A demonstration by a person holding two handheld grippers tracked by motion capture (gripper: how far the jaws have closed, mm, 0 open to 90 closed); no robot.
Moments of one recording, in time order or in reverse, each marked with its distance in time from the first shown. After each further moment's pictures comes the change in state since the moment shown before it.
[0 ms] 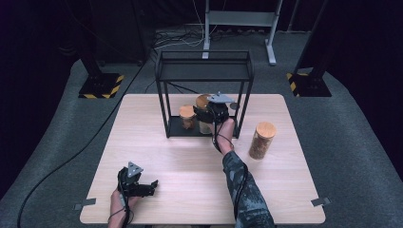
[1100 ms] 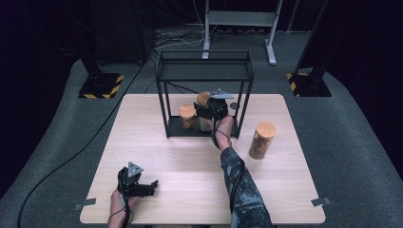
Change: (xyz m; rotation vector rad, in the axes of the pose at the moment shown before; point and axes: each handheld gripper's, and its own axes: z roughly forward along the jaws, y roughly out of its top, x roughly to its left) left arm 0.000 0.000 0.000 0.000 -0.003 0.000; right arm -0.011 -0.001 0.020 0.014 -0.025 0.051
